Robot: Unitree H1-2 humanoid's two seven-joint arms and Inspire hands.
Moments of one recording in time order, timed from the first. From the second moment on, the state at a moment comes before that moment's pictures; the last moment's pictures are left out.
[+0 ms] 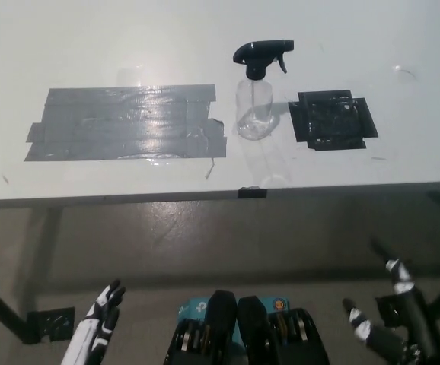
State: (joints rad) left_arm 0.15 0.18 -0.08 -0.03 0.13 -0.16 -0.04; right_arm 0.12 -0.16 0.11 -0.27 -0.39 -0.12 -0.04
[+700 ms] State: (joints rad) left_arm 0.14 0.16 -0.10 -0.01 0.14 -0.15 -0.05; right_arm -0.65 -0.27 0.20 -0.16 -0.78 0.19 0.15
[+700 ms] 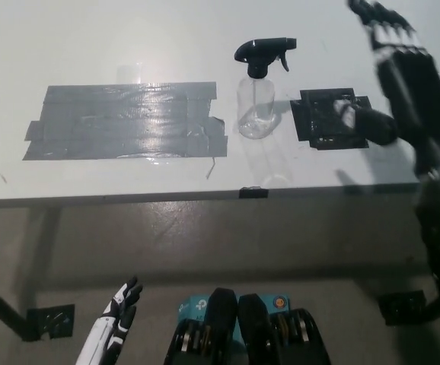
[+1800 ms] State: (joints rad) left_arm 0.12 0.18 -0.14 0.00 0.20 -0.16 -0.07; right_arm -1.06 -0.17 0.44 0.62 -0.97 0.33 0.13
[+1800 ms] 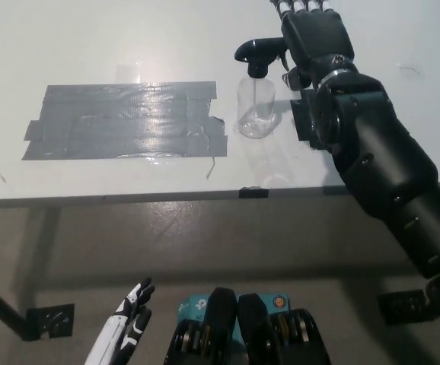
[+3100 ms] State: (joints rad) left_arm 0.10 0.19 -0.16 0.00 0.25 -0.16 -0.08; right_arm -1.14 -0.12 0.46 0.78 -0.97 0.34 0.03
